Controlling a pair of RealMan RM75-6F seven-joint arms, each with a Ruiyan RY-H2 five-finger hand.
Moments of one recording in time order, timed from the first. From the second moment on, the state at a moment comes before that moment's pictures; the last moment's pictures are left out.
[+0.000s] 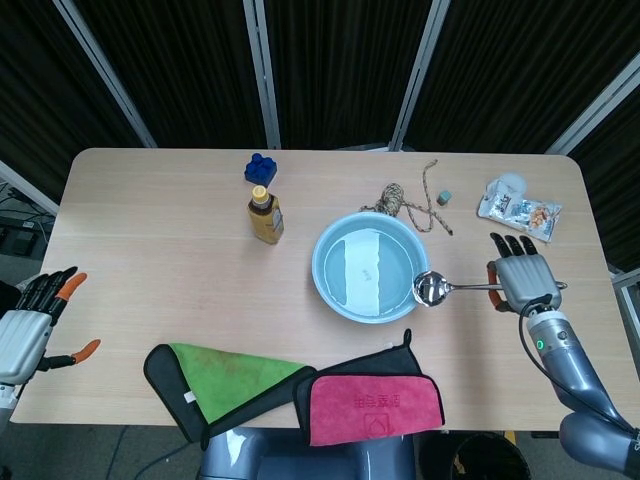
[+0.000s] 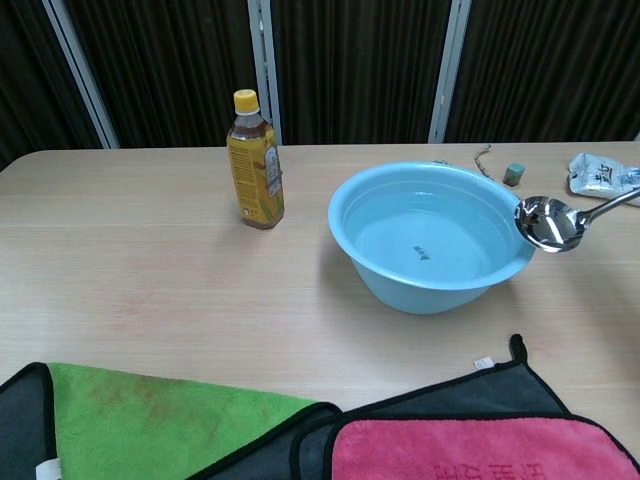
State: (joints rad) left arm -0.18 -1.07 0.01 -1.58 1.58 1.41 -0.13; right arm 0.62 -0.99 0.17 -1.85 -0.75 0.93 -0.64
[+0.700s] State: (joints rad) left arm -0.18 -1.05 0.01 -1.57 1.58 1.40 -0.20; right arm 0.87 -1.20 0.11 -1.79 -0.44 0.99 -0.86
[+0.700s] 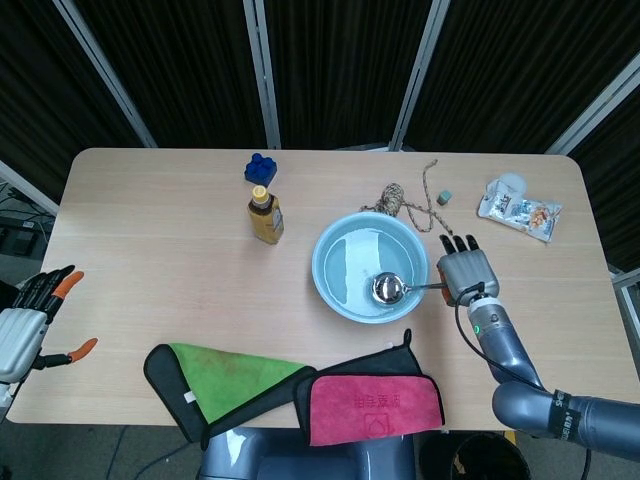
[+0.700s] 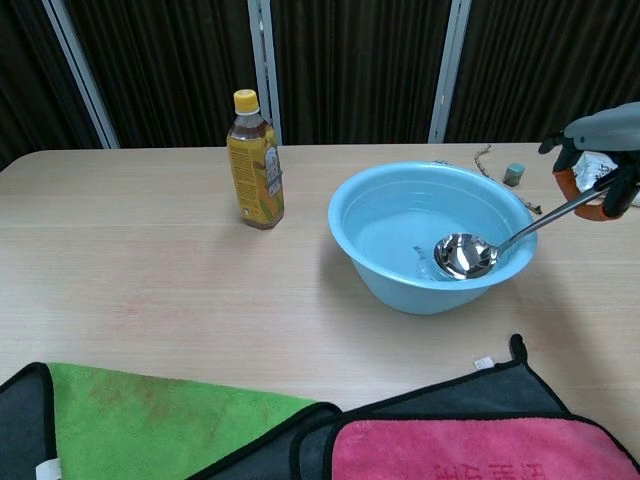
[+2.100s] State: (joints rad) left arm -0.15 -1.04 0.00 -1.55 1.58 1.47 -0.25; right arm 1.00 -1.10 0.15 -1.99 -0.26 1.03 -0.81
